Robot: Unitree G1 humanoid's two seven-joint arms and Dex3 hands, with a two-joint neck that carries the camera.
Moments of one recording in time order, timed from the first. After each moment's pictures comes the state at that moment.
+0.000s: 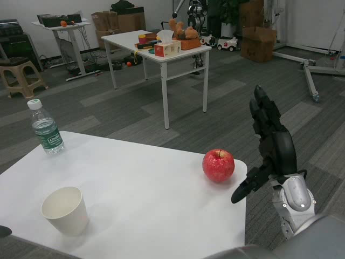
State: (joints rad) left arm -0.50 0.42 -0.22 0.62 -0.70 -0.58 -0.14; right arm 0.33 -0.27 -0.56 -0.05 0.36 -0.62 0.03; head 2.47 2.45
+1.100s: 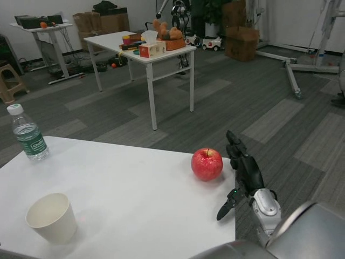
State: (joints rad) left arm -0.51 0.41 -0.24 0.62 -0.70 -0.58 -0.14; right arm 0.12 -0.28 -0.48 0.56 0.37 -0.65 0.14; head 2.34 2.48
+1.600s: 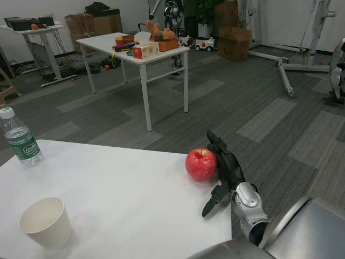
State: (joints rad) left arm -0.51 0.41 -0.25 0.62 -0.70 -0.58 -0.14; right arm 0.01 -0.31 -0.40 0.69 0.38 -0.65 0.14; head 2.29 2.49
